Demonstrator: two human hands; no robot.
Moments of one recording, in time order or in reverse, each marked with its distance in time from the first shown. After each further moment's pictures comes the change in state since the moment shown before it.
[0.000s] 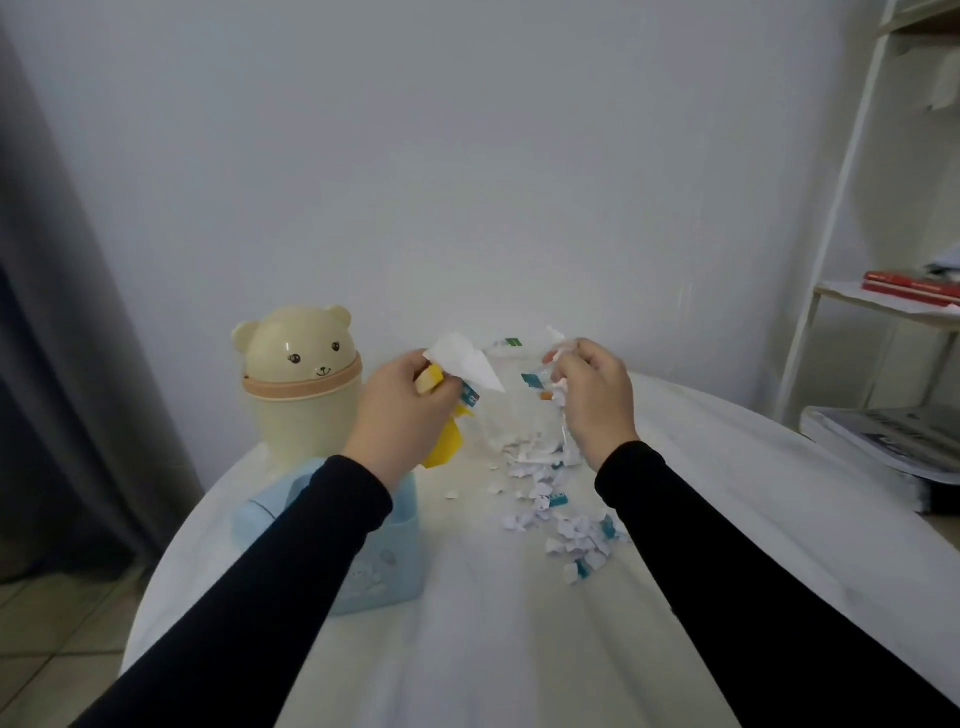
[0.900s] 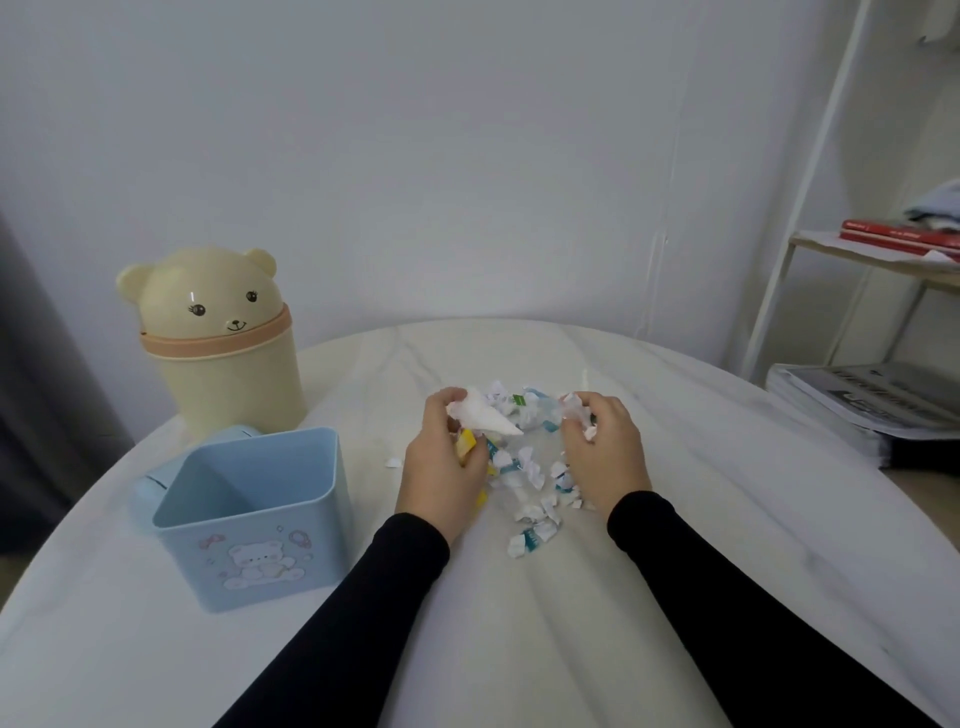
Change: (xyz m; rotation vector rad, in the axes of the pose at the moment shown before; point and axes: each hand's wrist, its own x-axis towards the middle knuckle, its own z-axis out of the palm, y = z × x) left_hand -0.039 -0.069 0.117 -0.043 -0.062 -0.041; right_hand -0.011 0.107 -0.073 -0.556 -0.018 -0.012
